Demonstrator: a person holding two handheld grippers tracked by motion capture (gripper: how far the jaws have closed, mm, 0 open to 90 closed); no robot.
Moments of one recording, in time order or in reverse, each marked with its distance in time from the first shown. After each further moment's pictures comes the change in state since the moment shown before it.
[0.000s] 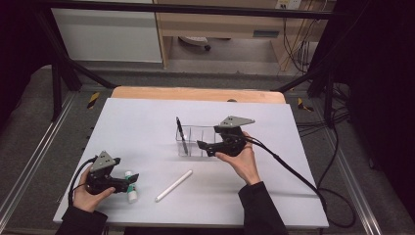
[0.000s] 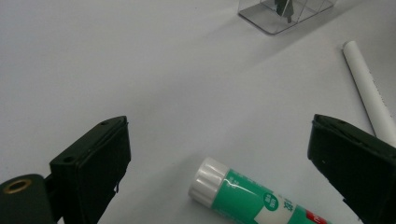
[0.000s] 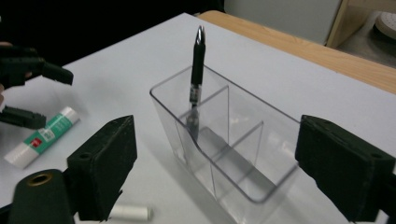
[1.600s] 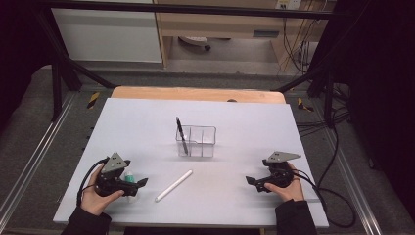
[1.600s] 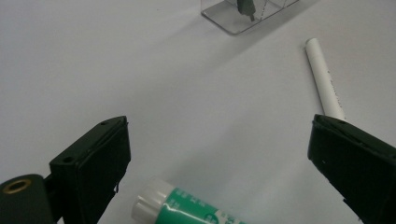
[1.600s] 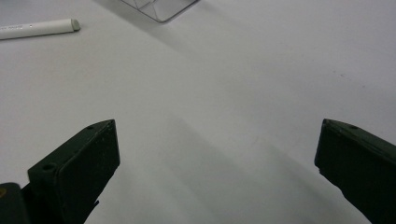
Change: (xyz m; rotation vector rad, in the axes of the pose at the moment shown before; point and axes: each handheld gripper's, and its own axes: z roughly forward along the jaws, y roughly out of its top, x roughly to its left) left arm -0.028 0.016 0.008 0.041 -0.053 0.050; right arm -0.060 -0.136 -0.089 0.192 -0.073 0.070
